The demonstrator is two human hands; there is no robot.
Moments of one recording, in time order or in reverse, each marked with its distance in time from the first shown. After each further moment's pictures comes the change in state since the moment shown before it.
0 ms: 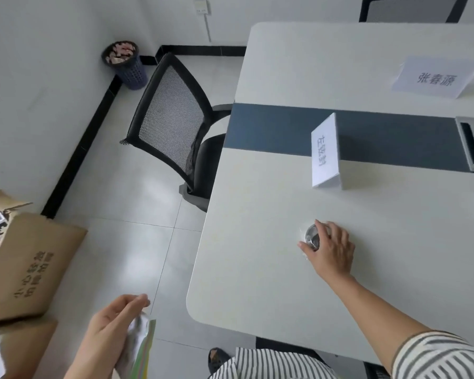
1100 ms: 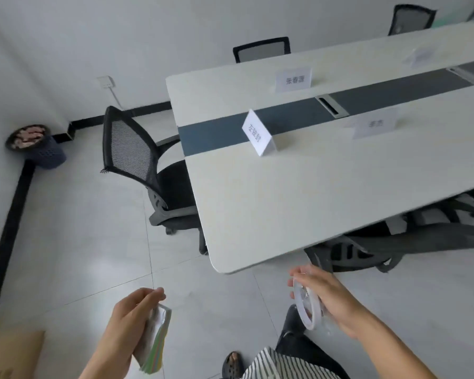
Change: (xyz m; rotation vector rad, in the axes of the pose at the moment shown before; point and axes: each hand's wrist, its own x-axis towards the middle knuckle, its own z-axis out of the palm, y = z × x) left_hand 0.007 -0.071 -0.148 0.127 -0.497 0.237; right_hand -0.378 -0.128 -0.071 1.225 -0.301 0.421
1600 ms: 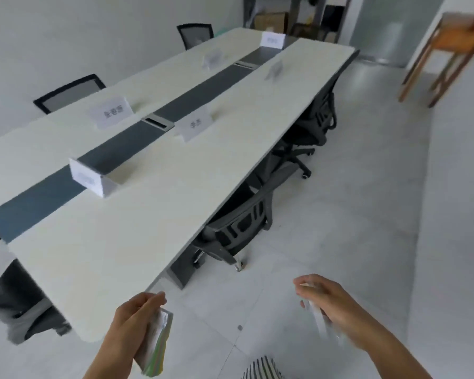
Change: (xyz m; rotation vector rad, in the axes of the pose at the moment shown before) left_hand -0.056 0.036 0.218 0.310 -0.588 0.214; right_hand -0.202 0.141 -0.135 0.208 0.587 0.066
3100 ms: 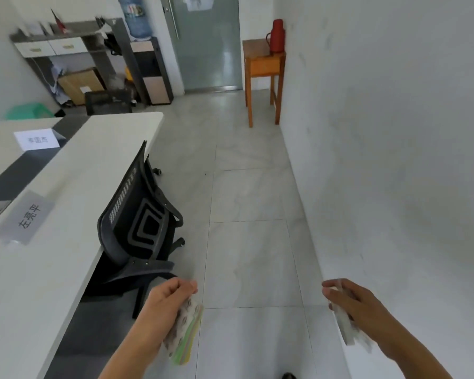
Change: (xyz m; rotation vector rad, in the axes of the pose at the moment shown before) left_hand 0.398 0.479 0.877 0.295 -0.667 0.145; right_hand 0.352 -0.033 -0.796 0.368 0.616 0.105
